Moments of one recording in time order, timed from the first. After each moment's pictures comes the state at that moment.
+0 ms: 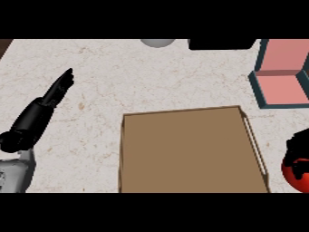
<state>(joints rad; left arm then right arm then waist) -0.19 0.27 0.03 -1.57 -0.12 -0.22 -0.07 -0.01 -0.79 0.07 -1.79 0.47 0.13 -0.95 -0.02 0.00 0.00</state>
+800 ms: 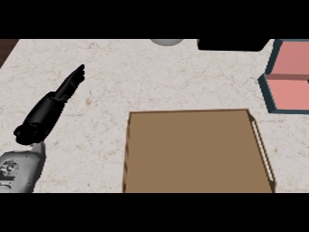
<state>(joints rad) -0.25 0.24 0.01 -1.52 -0.15 -0.23 -0.08 -0.51 -0.80 -0.12 -1.24 0.29 0.30 -0.63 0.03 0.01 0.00</state>
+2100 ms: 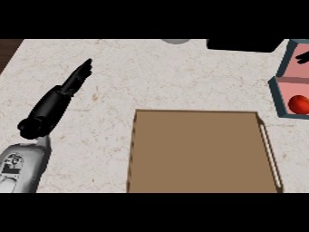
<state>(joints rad) -0.30 0.22 0.00 -1.52 -0.14 -0.26 -0.06 -0.90 -0.85 0.20 -0.43 0.72 0.28 -0.97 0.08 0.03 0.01</state>
